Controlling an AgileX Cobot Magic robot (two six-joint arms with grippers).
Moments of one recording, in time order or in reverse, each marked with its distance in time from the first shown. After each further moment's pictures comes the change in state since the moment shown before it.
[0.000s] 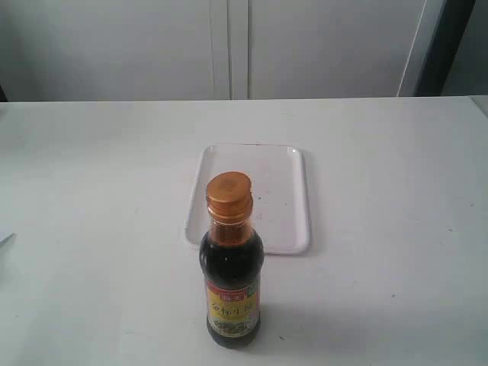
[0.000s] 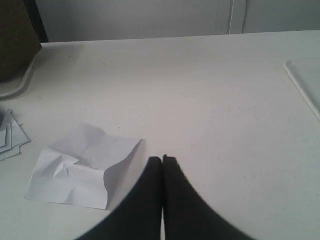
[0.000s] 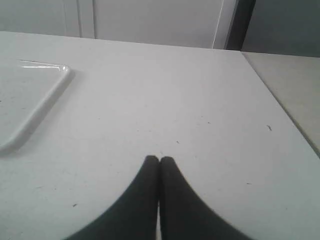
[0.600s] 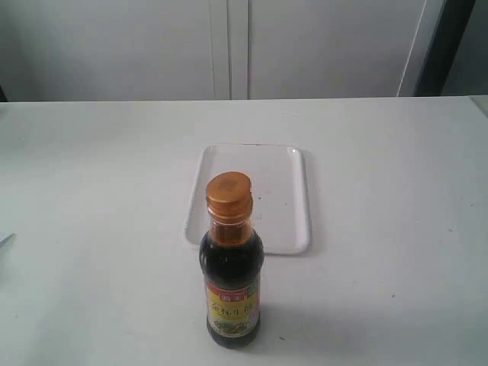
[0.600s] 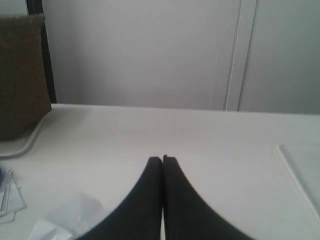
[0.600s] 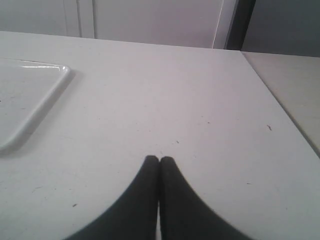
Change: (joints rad) left arm 0.000 0.000 0.000 0.002 -0.249 -0.094; right arm 0.000 0.000 0.000 0.000 0.000 0.000
